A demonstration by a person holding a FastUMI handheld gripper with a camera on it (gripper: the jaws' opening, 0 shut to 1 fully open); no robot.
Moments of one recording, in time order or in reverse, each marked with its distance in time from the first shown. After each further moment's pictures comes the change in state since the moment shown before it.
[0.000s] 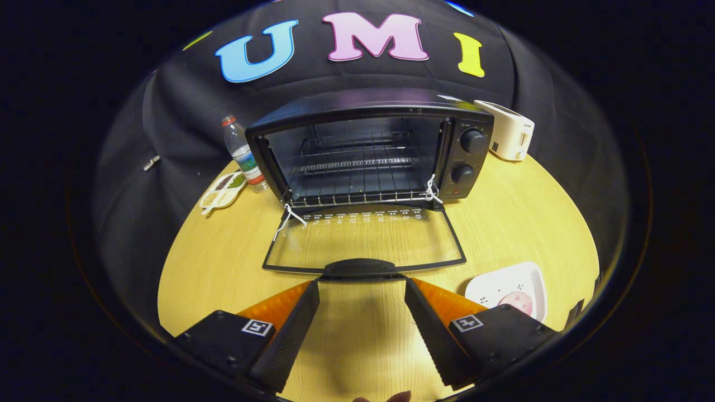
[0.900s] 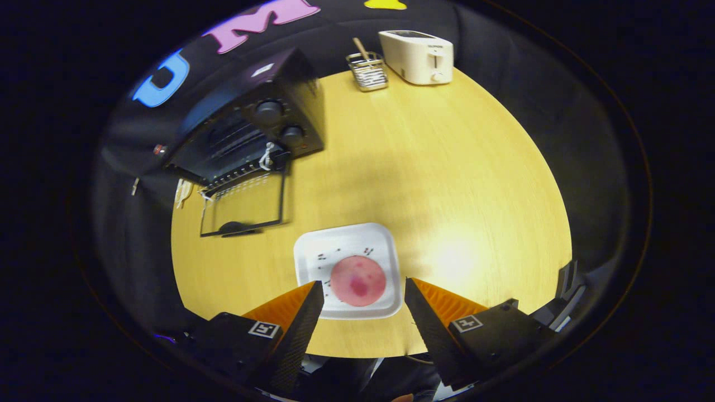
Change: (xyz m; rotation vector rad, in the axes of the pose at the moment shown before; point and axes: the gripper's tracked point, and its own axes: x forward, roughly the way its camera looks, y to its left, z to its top) arm -0.048 -0.271 -0.012 0.180 0.475 -0.069
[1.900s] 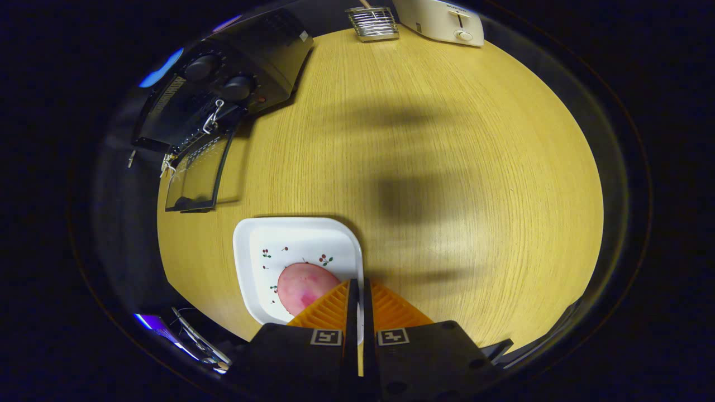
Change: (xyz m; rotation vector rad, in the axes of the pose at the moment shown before) arm 0.077 -0.023 -0.022 -0.103 0.184 0.130
